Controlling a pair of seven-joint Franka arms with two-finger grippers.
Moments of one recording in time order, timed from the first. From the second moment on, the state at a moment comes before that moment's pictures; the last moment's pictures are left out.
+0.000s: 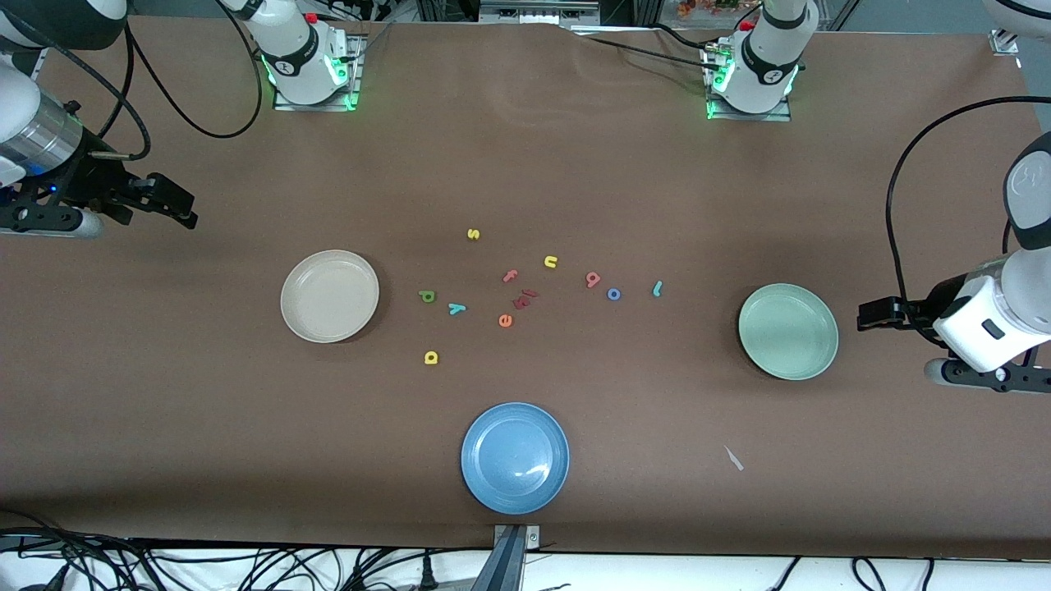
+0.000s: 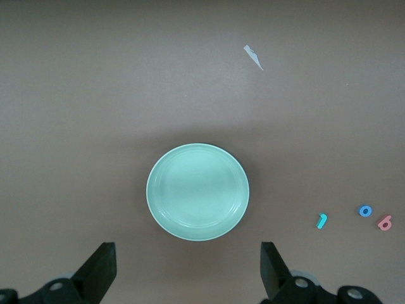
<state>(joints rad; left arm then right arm) 0.12 0.52 -0.18 -1.14 0.08 1.55 0.03 0.01 -0.03 0.05 -1.77 0.02 1.78 0.13</state>
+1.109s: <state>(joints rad) 0.12 0.52 -0.18 -1.16 0.08 1.55 0.02 0.30 0.29 0.06 -1.77 0.02 1.99 0.48</state>
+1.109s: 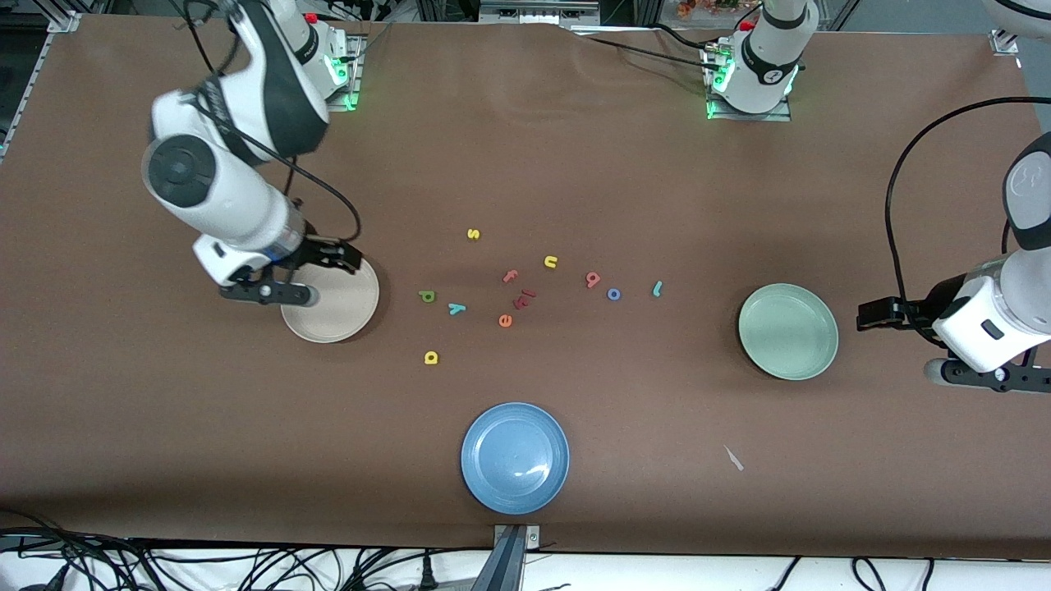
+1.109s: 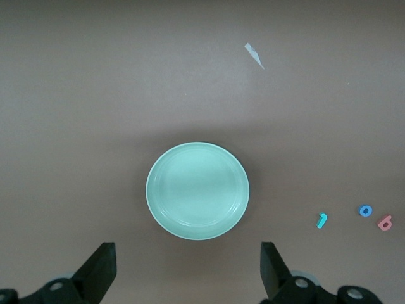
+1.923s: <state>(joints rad) -0.06 0.55 -0.22 -1.69 -0.08 2.04 -0.21 0.44 0.58 0.06 -1.77 0.02 2.32 1.44</state>
